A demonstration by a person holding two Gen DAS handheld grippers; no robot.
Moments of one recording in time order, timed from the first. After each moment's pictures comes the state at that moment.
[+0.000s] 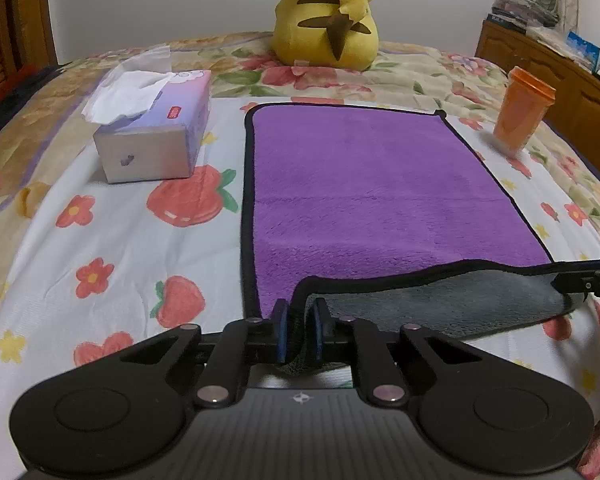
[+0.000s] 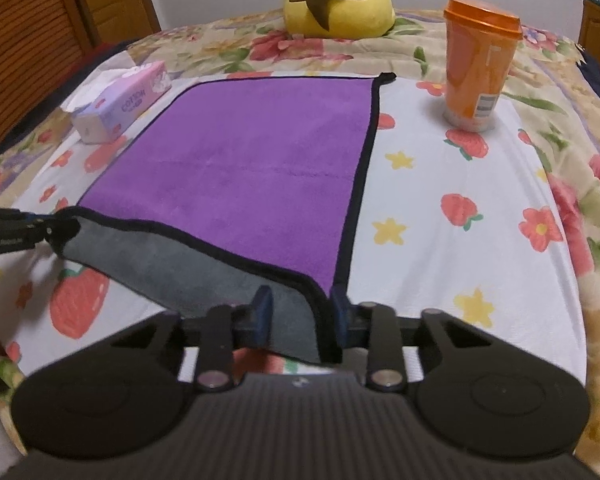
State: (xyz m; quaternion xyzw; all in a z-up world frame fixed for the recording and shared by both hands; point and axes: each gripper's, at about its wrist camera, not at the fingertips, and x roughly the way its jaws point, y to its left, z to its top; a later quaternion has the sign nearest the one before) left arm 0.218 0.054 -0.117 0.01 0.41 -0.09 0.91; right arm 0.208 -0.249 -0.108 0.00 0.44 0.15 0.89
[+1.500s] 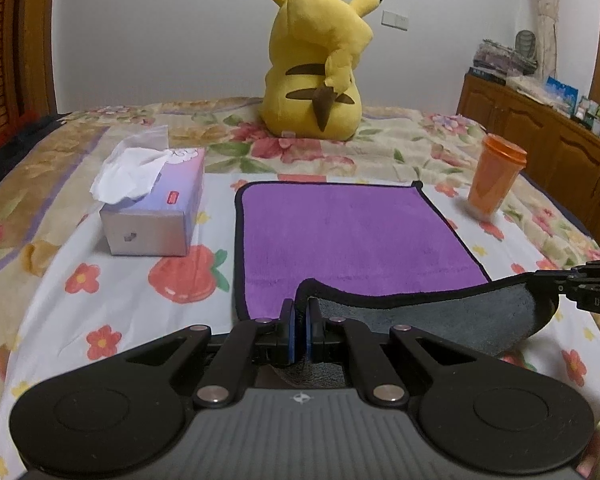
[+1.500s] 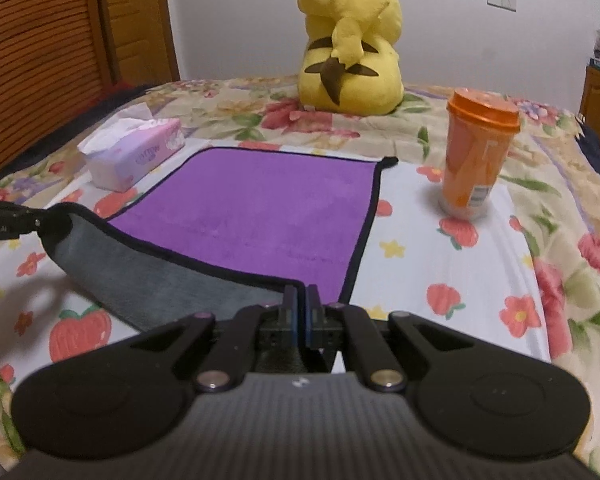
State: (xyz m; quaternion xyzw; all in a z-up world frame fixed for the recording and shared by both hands) left arm 0.211 0.054 -0.077 -0.01 0.33 -0.10 0.94; right arm 0.210 -0.251 -0.081 -0.03 0.33 0.17 0.93
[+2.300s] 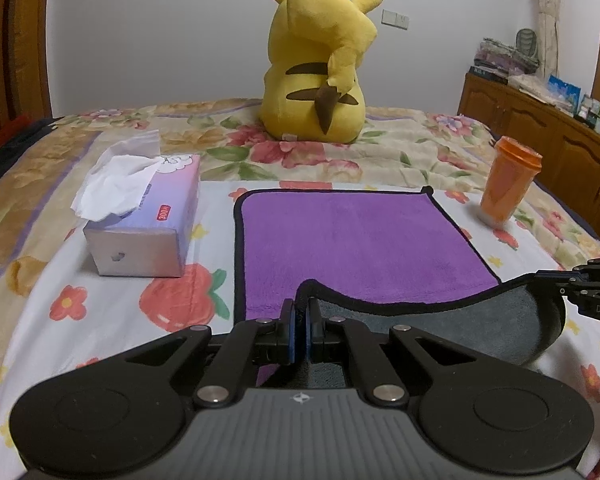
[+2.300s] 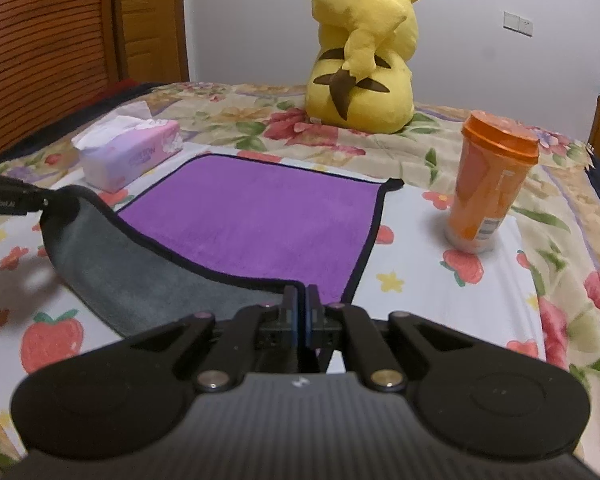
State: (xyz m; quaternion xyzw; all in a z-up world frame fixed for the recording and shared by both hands) left arm 0.244 0.054 -0.086 0.00 0.33 -0.11 0.94; right arm 0.233 -0.246 -0.092 -0.06 0.31 0.18 0.93
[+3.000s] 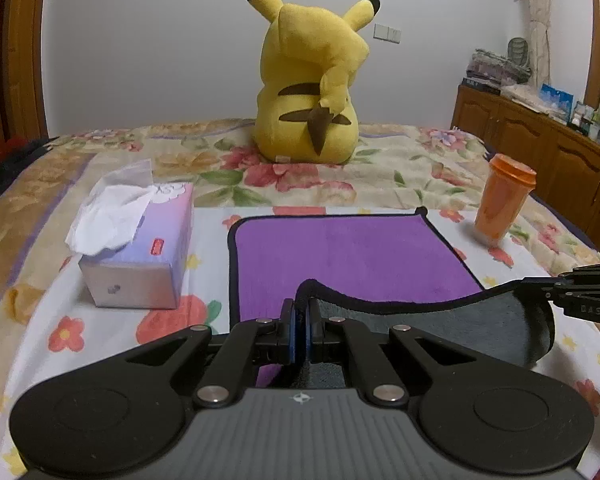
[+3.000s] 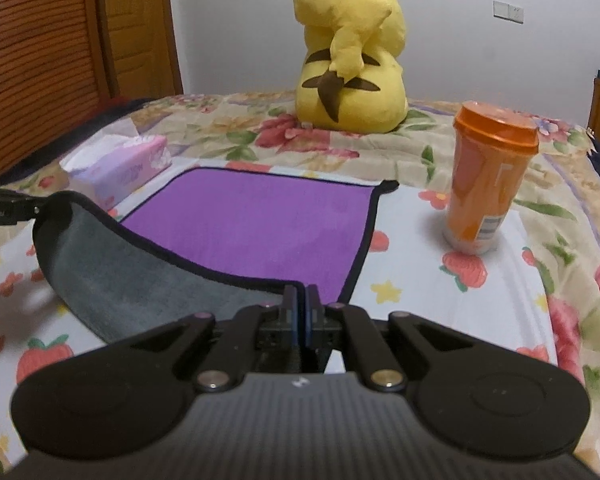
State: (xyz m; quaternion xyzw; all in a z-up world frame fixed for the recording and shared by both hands) left arm 0.249 0.051 -0.071 0.00 0.30 -0.12 0.95; right arm 0.249 -0.255 -0.091 -0.02 0.31 0.18 0.93
